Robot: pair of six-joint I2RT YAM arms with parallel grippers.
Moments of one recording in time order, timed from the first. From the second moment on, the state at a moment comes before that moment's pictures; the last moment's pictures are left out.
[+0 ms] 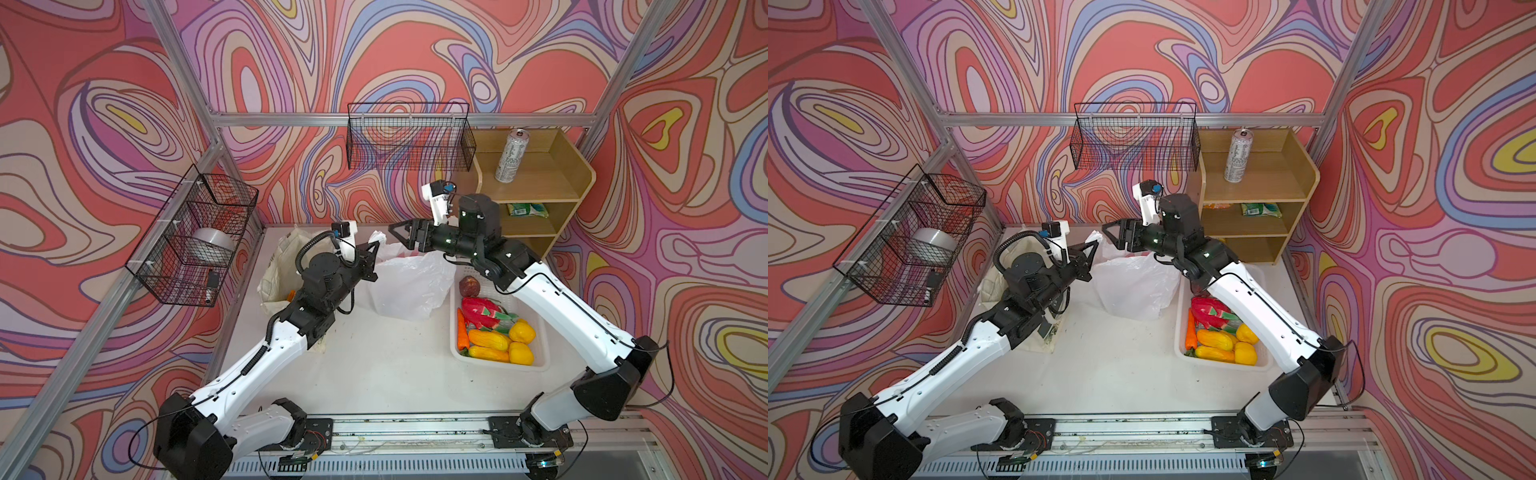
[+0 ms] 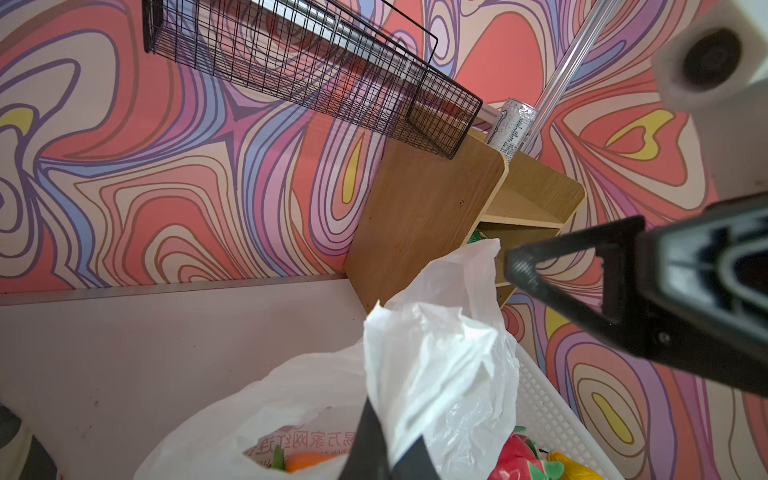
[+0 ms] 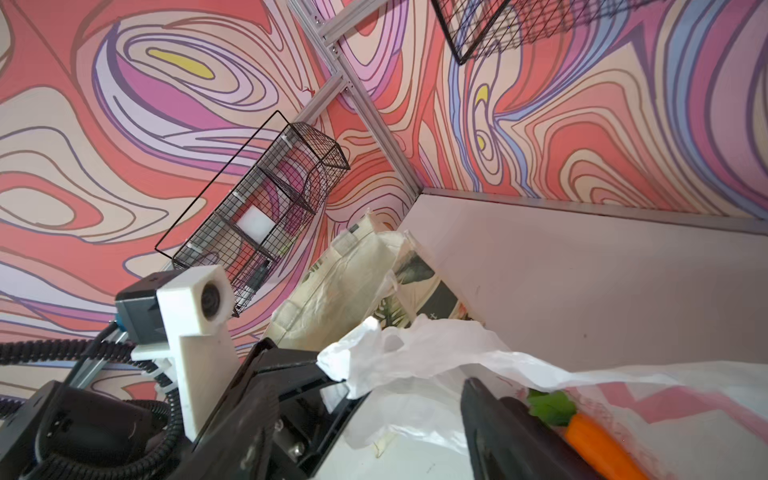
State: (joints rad) left arm -0.55 1.15 0.93 0.20 0.00 -0.40; right arm 0.66 1.54 1.66 -0.35 -0.30 0.55
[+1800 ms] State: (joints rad) left arm -0.52 1.24 1.28 -0.32 0.28 0.12; right arm 0.58 1.63 1.84 -0.52 -0.62 0.14
